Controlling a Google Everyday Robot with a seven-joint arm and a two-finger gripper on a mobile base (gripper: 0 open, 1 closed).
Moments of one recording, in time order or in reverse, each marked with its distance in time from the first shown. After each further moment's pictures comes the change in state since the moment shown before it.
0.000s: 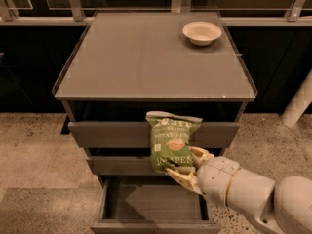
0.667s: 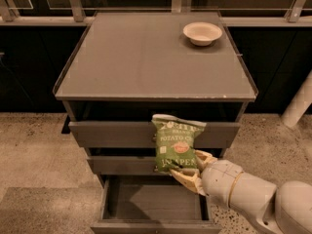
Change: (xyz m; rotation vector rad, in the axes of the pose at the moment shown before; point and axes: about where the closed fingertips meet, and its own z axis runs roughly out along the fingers) arm 0.021 -0.010 0.002 0.014 -0.011 0.031
